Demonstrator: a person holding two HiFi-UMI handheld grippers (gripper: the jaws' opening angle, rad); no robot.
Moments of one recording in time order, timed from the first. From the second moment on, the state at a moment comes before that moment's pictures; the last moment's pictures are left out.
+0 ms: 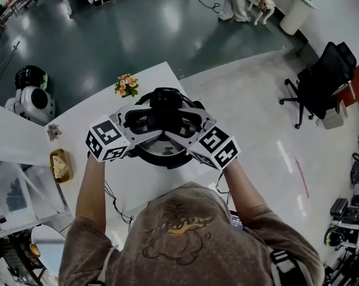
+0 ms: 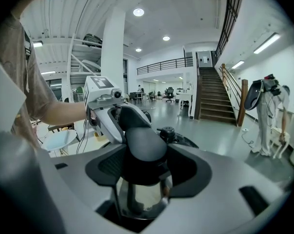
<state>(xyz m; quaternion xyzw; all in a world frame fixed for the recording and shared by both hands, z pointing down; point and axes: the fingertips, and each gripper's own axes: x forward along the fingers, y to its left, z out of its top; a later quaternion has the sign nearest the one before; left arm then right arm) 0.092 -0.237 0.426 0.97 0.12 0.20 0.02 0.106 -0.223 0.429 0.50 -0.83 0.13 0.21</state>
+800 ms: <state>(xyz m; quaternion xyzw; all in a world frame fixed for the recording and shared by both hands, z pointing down) 0.094 -0.237 0.424 0.97 0.10 0.20 0.03 0.109 -0.222 0.428 0.48 -0.85 0.11 0.19</state>
